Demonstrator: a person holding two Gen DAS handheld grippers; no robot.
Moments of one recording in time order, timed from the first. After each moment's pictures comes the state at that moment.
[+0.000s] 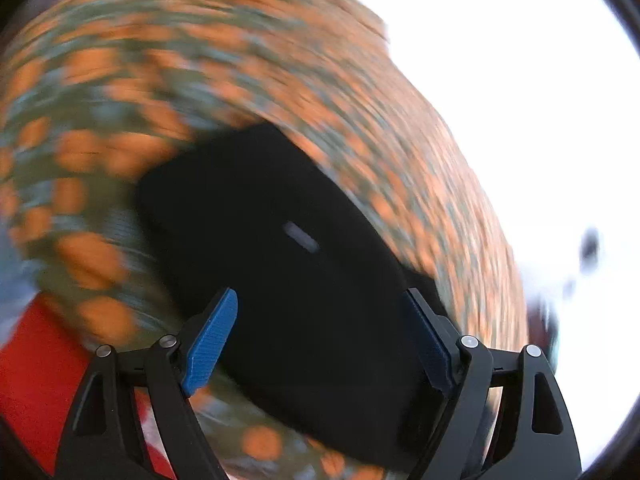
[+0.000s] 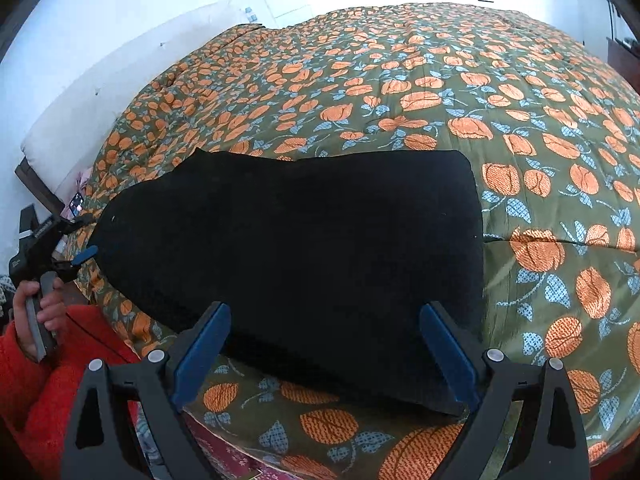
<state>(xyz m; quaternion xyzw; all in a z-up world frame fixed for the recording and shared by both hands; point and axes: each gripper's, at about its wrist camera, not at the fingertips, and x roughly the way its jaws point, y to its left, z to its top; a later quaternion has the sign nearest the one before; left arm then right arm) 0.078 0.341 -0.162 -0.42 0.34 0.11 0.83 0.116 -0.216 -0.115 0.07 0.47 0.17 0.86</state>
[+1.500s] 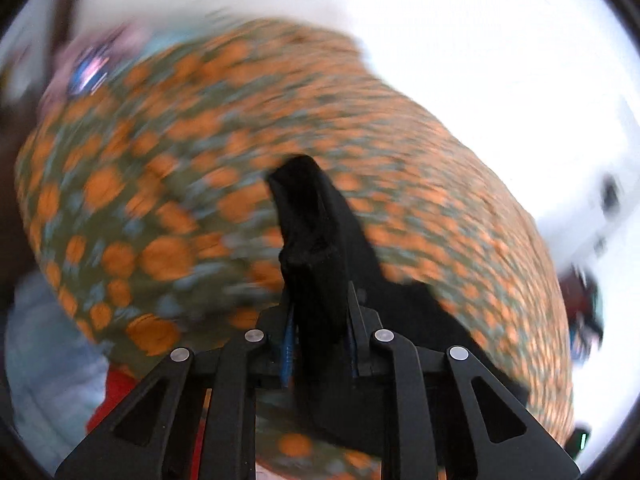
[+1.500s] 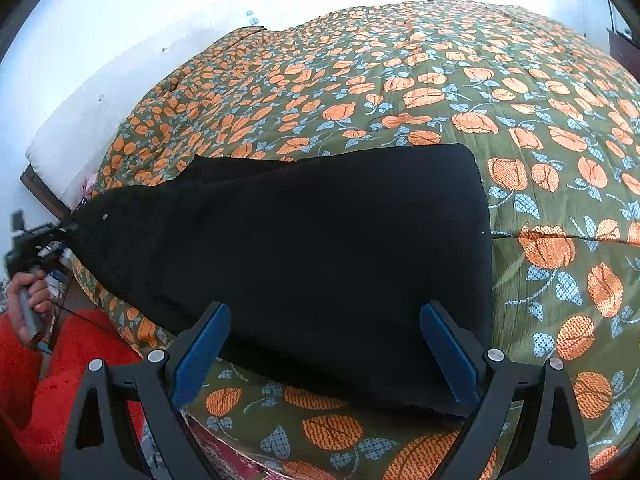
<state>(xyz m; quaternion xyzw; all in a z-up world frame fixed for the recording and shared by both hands) 0.109 0.296 -0.059 -0.24 0.34 0.07 0.91 0.120 -0.219 -0.119 0.10 0.47 0.18 0.86</state>
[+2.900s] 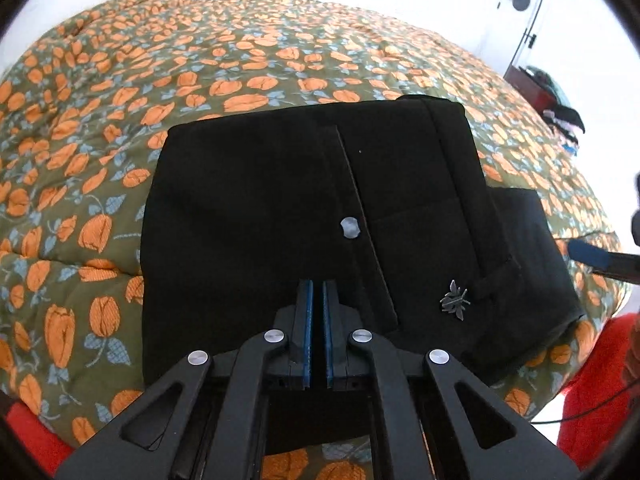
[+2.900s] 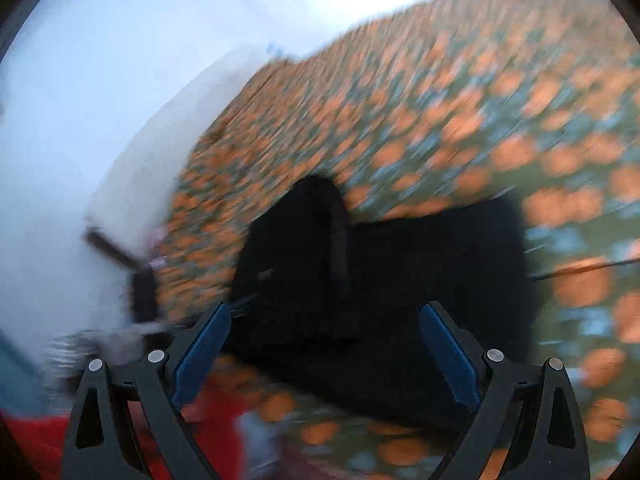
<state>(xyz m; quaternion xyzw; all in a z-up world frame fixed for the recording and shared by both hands) 0.148 0.086 -0.169 -0.03 0.47 -0.11 0.87 0.165 -0.226 -0.090 0.26 0.48 0.31 0.78</state>
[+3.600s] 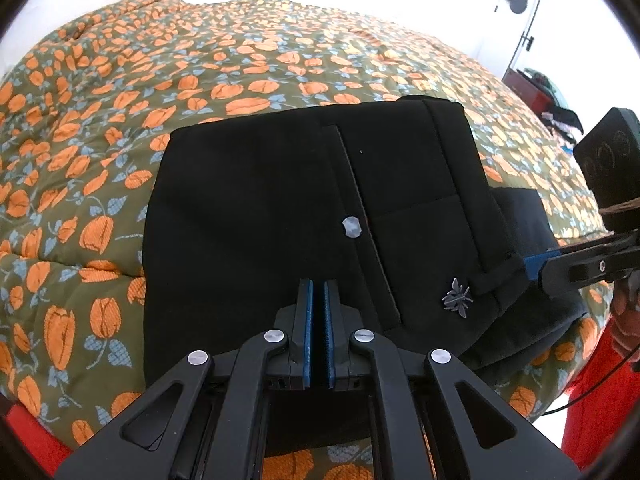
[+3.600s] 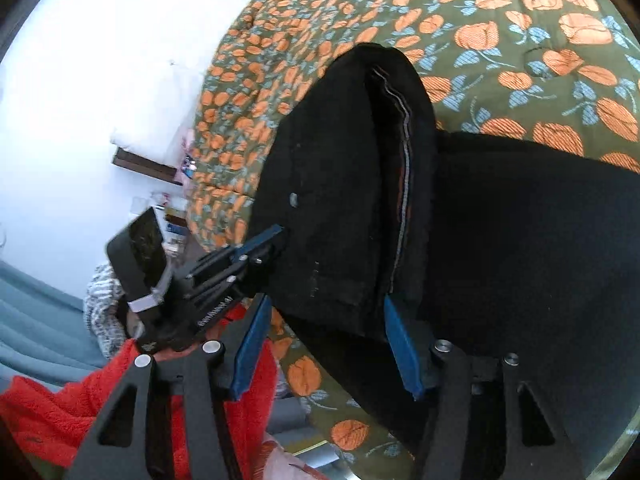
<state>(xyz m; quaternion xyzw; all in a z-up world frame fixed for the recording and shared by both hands) 0.148 0.088 -0.171 -0.03 0.46 -0.11 0.88 0.212 -0.169 -0.141 0.18 0.59 0.41 0.67</state>
